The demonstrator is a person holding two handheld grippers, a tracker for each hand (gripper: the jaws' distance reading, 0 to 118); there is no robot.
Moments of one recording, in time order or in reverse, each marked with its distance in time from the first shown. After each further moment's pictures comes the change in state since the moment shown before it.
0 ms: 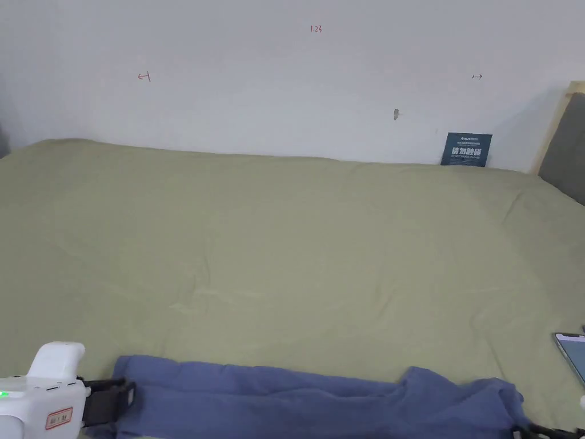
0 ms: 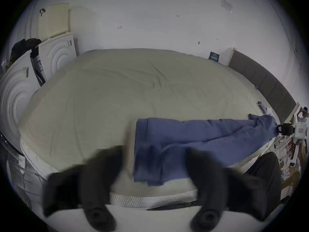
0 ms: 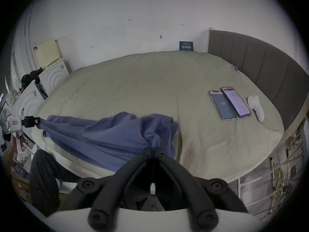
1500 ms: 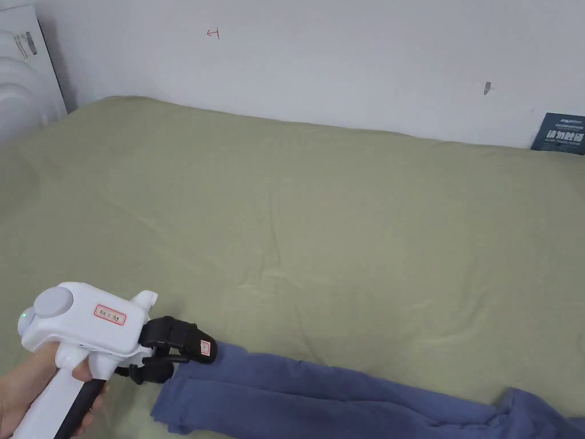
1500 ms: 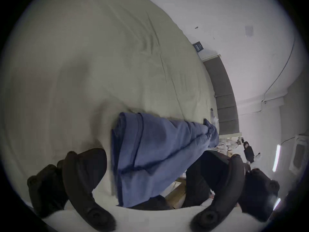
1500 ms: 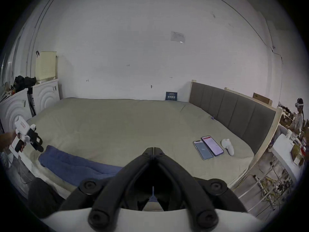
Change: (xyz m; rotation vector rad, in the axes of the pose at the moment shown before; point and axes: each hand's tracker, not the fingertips) left arm -0.091 0.064 -0.105 -0.471 -0.660 0.399; right arm -0.138 0.024 0.104 0.450 -0.198 0.051
